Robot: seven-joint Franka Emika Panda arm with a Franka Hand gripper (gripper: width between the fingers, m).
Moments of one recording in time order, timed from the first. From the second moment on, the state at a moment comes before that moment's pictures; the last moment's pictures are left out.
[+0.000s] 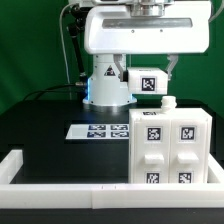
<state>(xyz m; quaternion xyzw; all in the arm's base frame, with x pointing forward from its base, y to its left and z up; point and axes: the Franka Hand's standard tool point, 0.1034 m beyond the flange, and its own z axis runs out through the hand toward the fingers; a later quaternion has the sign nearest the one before) 0.557 0.034 0.174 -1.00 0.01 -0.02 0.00</state>
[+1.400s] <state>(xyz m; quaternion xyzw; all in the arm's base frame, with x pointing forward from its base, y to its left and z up) 0.605 0.067 0.164 -1.00 -0.02 -0.04 0.02</state>
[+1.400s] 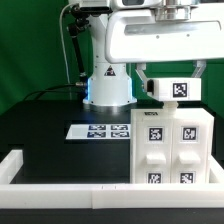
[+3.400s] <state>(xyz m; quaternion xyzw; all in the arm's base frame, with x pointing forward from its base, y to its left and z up) 0.607 0.074 0.150 -0.97 0.23 -0.03 0.04</state>
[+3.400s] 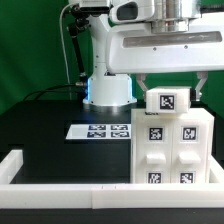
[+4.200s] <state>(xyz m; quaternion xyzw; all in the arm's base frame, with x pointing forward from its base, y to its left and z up) 0.608 0.082 0.150 -0.89 0.46 -0.02 0.06</state>
